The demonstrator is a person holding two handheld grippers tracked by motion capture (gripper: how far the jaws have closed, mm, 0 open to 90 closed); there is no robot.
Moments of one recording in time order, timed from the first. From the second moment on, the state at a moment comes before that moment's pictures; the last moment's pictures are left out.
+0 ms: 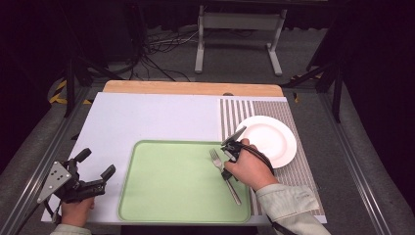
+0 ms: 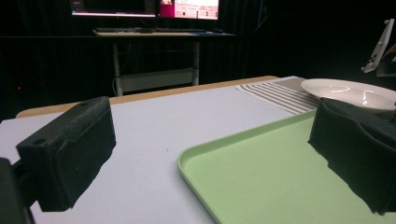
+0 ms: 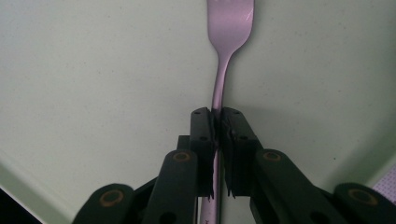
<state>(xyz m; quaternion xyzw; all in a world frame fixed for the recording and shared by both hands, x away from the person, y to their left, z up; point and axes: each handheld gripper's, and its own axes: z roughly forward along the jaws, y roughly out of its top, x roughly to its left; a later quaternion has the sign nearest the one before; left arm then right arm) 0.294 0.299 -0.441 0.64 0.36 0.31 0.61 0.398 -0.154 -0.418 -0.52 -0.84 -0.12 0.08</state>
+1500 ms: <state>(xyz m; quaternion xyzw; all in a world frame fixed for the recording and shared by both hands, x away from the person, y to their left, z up) 0.294 0.299 -0.441 0.64 0.36 0.31 0.61 0.404 -0.135 -0.431 -0.16 -0.94 -0.30 -0.09</state>
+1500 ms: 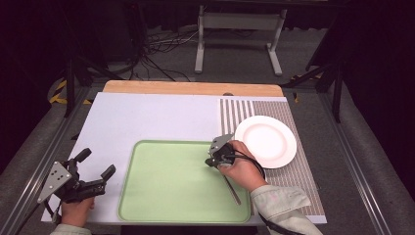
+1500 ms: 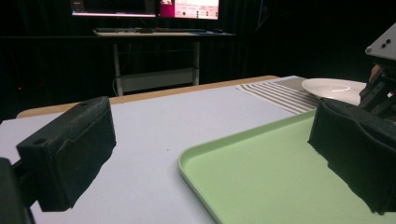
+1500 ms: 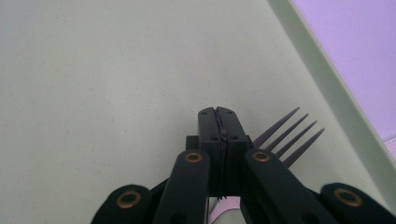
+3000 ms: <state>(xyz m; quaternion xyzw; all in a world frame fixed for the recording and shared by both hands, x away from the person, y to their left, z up) 0.290 0.310 -0.445 0.64 0.37 0.31 0.61 0.419 -0.176 -0.435 -0.23 -0.93 -0.28 -0.11</state>
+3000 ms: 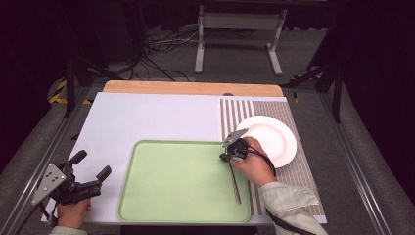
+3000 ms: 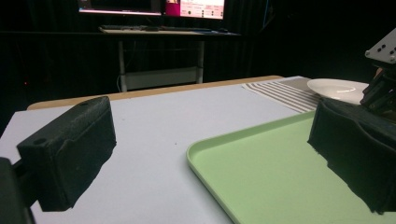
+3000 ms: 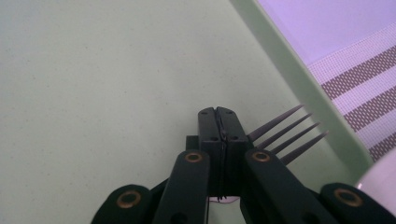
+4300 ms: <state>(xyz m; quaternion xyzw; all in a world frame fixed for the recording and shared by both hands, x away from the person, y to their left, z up) 0.291 0.308 -0.446 0.64 0.36 0.31 0.60 0.386 -0.210 -0.379 -0.24 -0.87 -0.40 -0.17</state>
